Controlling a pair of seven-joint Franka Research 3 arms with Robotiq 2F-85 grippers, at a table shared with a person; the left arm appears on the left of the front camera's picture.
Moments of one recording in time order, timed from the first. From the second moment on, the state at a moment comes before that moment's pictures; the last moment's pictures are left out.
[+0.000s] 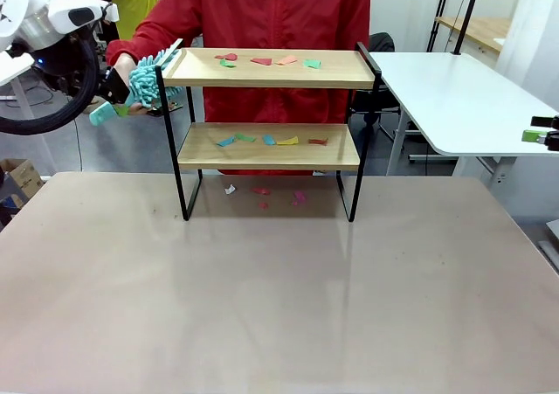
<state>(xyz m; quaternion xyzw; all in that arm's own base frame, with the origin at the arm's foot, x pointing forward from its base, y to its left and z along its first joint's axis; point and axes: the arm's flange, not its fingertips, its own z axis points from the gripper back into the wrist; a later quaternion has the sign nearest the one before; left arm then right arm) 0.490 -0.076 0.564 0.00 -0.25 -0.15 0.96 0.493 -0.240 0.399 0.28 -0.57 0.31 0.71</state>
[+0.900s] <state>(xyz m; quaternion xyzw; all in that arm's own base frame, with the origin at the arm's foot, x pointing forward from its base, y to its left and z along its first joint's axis) 0.493 -0.077 0.557 -0.02 -0.24 -0.13 0.96 0.493 -0.240 0.399 0.28 -0.57 0.31 0.71</state>
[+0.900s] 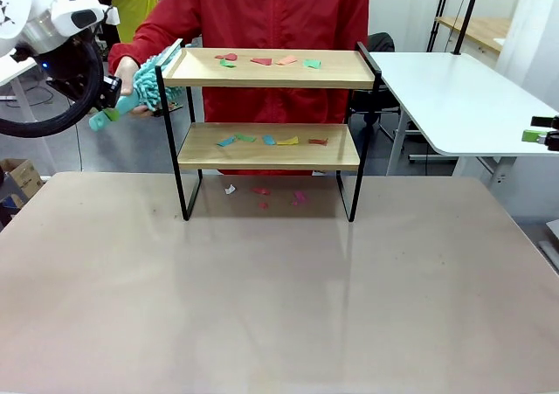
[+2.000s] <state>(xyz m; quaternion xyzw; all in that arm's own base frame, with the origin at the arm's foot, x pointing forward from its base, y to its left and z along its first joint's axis) 0.494 -0.080 0.553 -0.03 -0.23 -0.11 0.97 0.493 -0.240 0.399 0.28 -0.57 0.31 0.71</state>
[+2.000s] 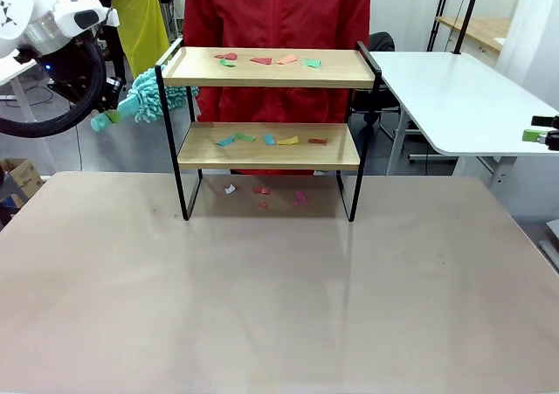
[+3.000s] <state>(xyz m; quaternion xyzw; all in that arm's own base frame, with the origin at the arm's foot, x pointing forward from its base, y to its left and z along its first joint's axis) 0.398 0.015 0.649 0.14 -0.08 -0.39 0.91 0.493 -0.240 0.399 0.28 -0.57 0.31 0.71</state>
